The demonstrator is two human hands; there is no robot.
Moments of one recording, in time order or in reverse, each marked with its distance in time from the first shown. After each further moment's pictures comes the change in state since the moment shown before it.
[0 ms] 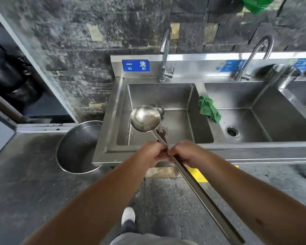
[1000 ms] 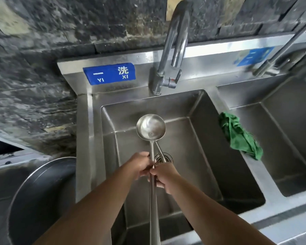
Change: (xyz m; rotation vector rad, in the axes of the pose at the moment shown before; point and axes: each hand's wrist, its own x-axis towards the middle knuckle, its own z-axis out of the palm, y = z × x) left_hand 0.351 0.135 -0.097 0.467 -0.139 -0.219; right_hand 0.343 -0.102 0.071 0.344 0.246 0.328
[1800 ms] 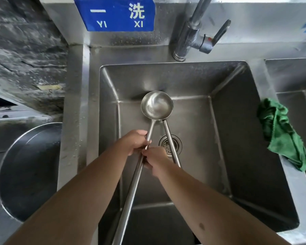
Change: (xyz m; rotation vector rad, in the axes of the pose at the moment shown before) left_hand 0.106 -0.039 -0.046 0.104 0.034 -0.083; right_hand 0.112 0.027 0.059 0.022 -0.005 0.120
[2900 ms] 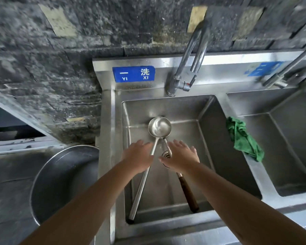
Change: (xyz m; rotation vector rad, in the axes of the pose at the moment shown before) left_hand -0.213 0.029 -0.008 1.042 0.343 0.397; right_hand -0.179 -0.041 -0.084 -1.371 0.212 -0.674
